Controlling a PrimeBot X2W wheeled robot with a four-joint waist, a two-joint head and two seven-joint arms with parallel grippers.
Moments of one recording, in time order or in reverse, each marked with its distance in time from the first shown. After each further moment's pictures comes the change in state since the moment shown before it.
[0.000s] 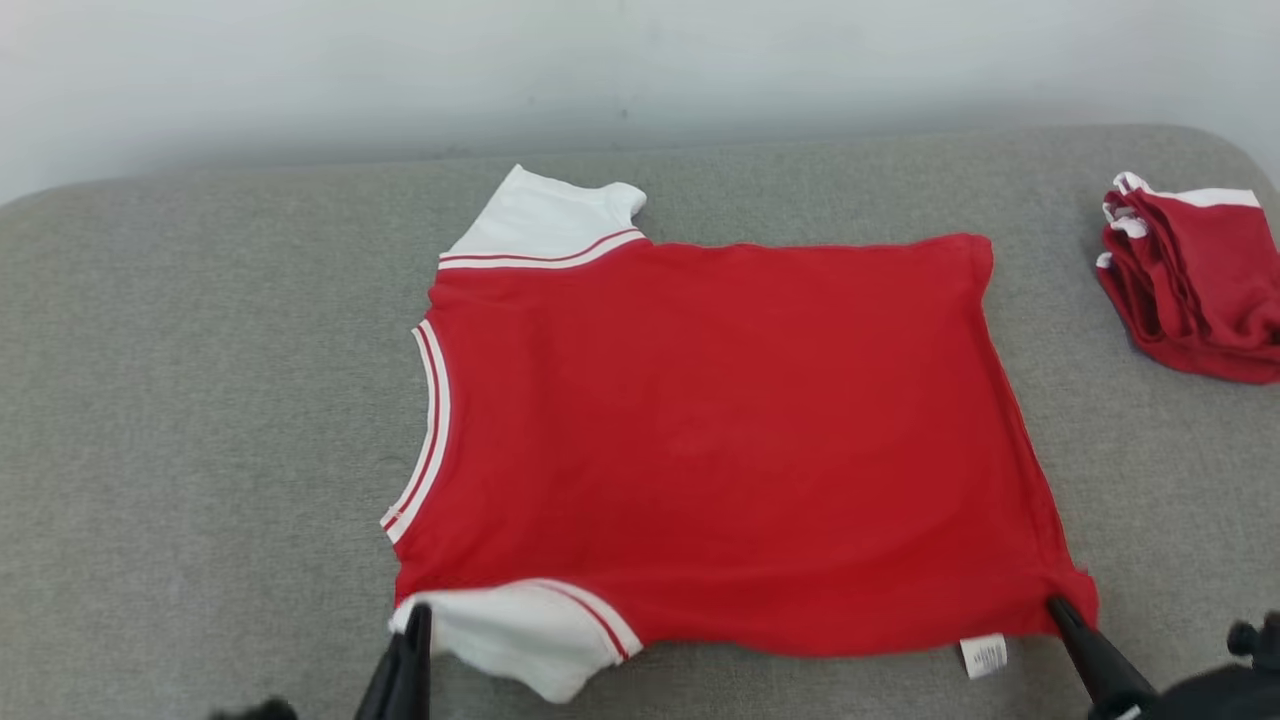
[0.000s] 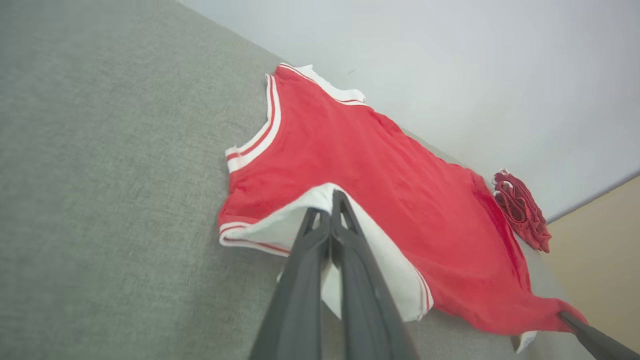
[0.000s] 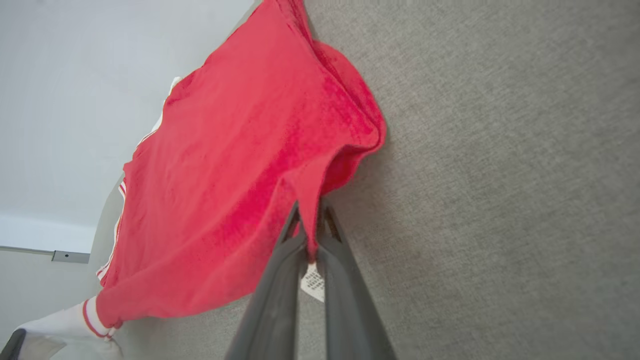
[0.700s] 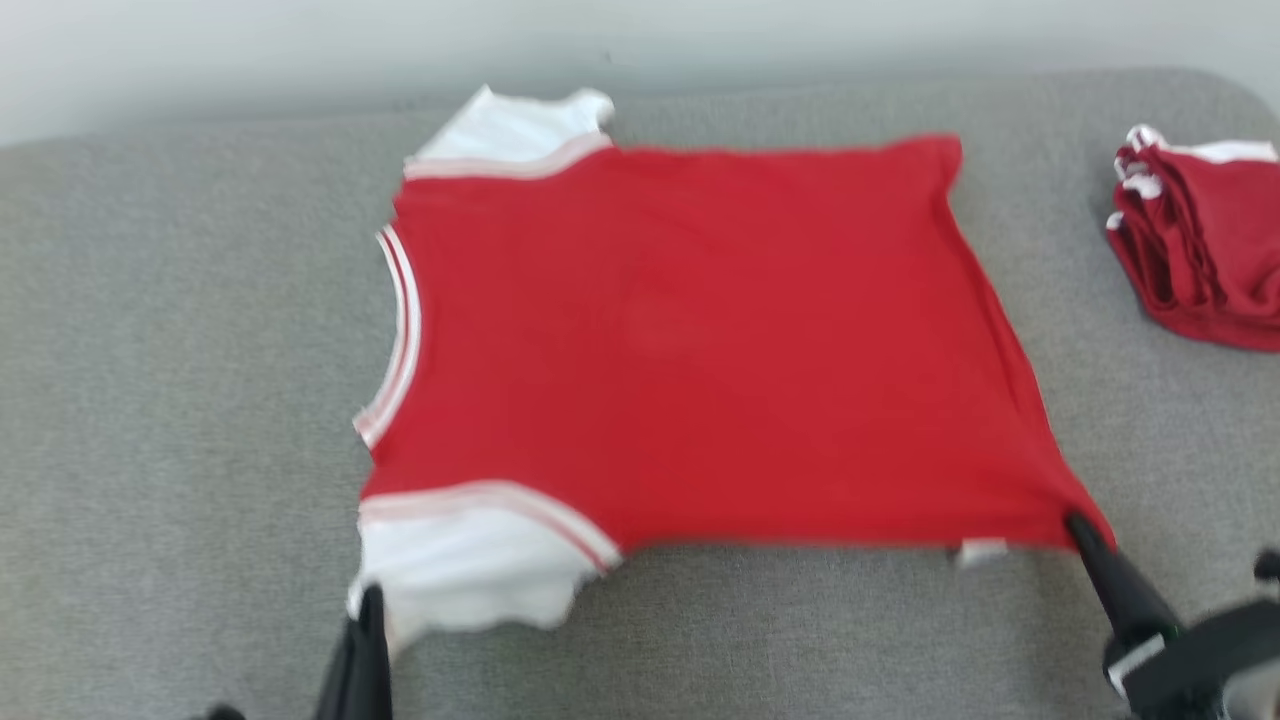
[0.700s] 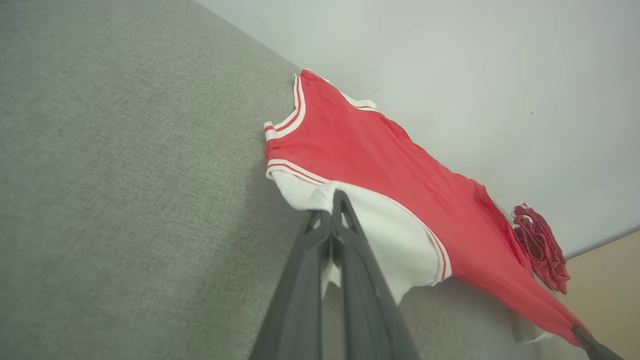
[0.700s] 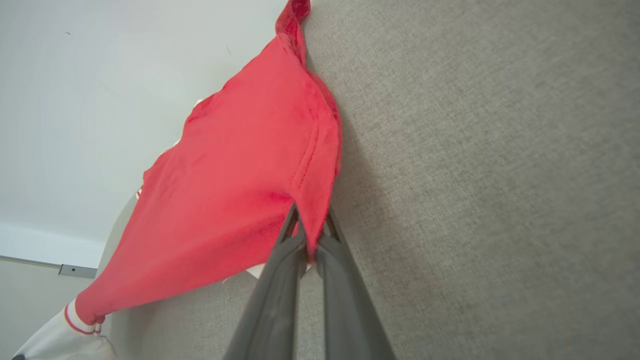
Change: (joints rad) left arm -0.033 -0.003 0.050 -0.087 -0.034 0.076 -0.024; right arm -0.194 -0.189 0.218 0.072 0.202 0.000 -0.197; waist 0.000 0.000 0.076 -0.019
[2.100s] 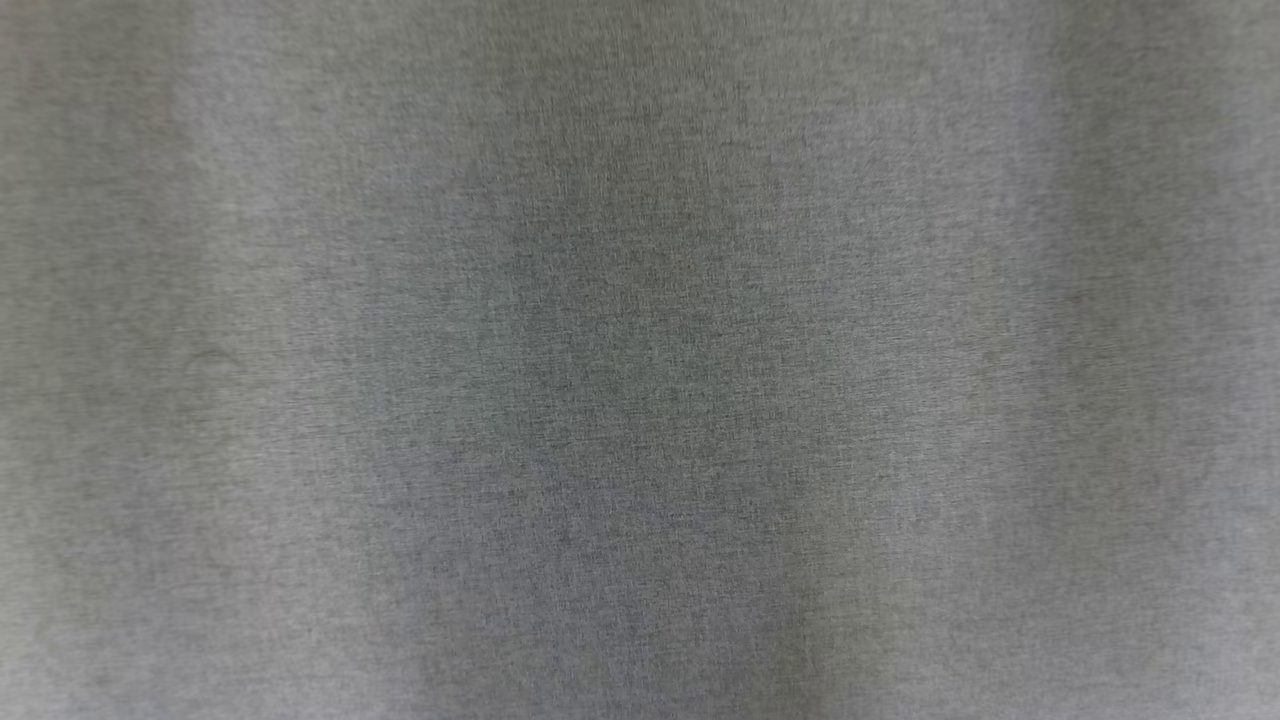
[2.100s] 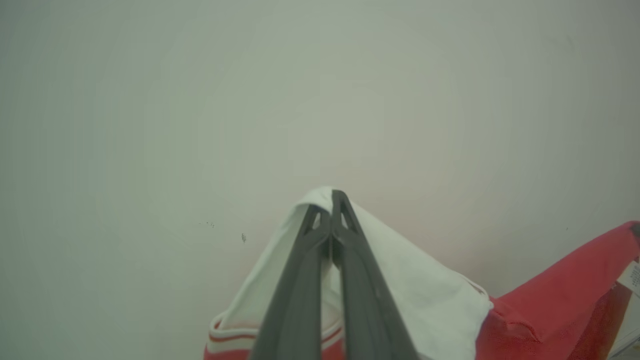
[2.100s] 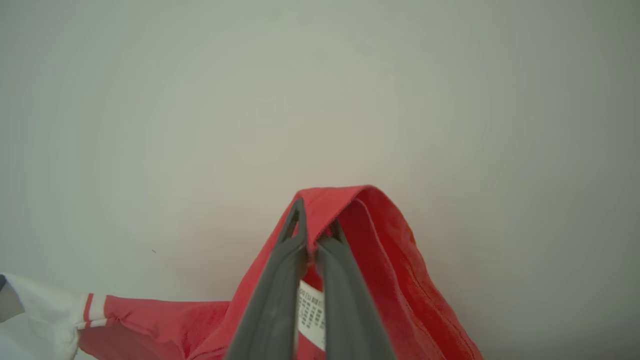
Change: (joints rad) left arm -2.035 0.040 -0.197 1.150 0.132 -0.305 0.001; right arm -1.760 0.192 0.180 0.777 -0.192 0.000 -0.063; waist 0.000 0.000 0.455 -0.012
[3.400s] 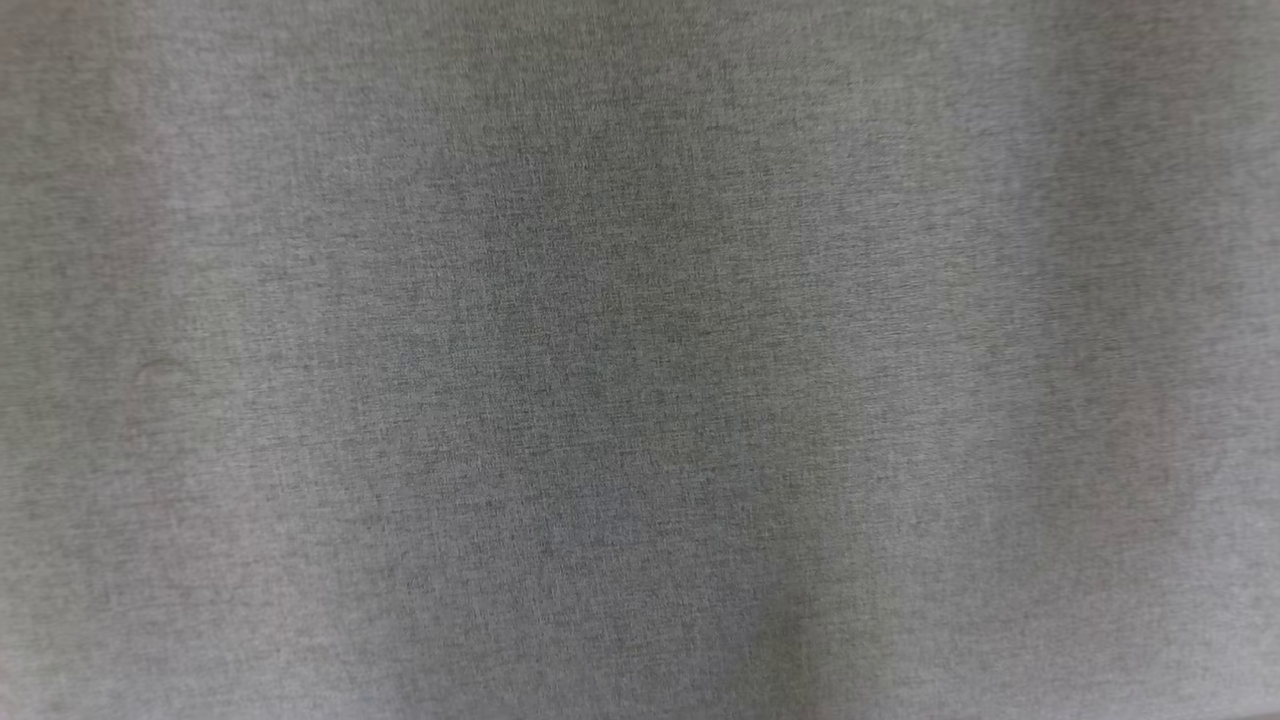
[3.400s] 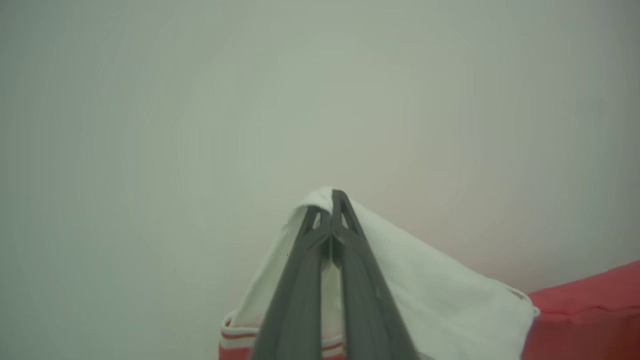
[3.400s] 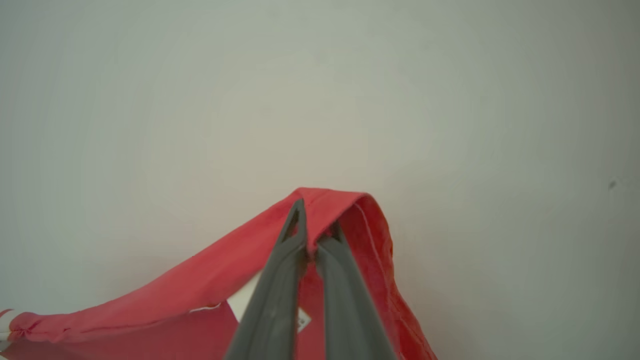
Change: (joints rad) left arm -0.264 0.005 0.094 0.033 0.121 0.041 0.139; right arm -0.202 0.016 -0.148 0.098 -0.112 0.000 0.010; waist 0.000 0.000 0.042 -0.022
